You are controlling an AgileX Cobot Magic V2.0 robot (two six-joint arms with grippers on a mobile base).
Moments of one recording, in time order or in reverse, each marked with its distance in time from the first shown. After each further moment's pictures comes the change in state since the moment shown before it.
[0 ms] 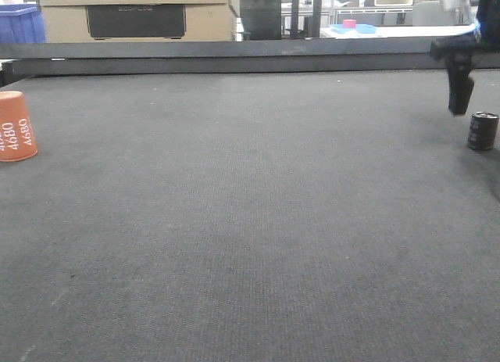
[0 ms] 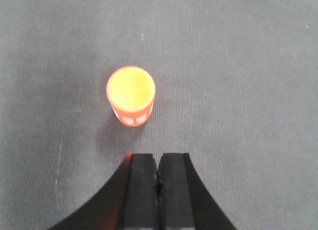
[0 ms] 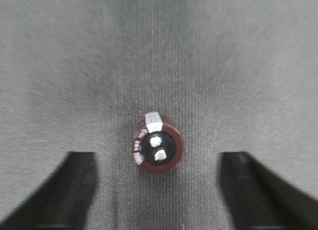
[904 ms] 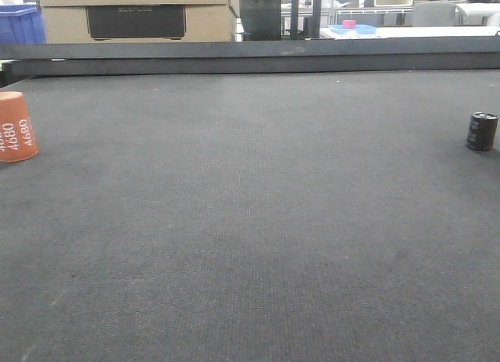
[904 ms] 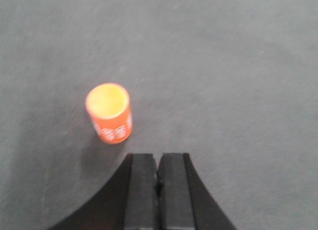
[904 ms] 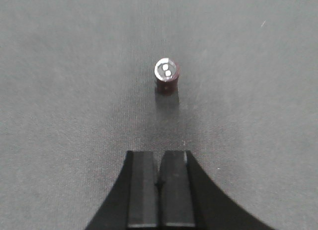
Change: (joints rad) left arm -0.059 -0.202 0.233 0.014 -0.224 0.000; right arm 0.000 -0.772 0.723 0.050 -0.425 0.000
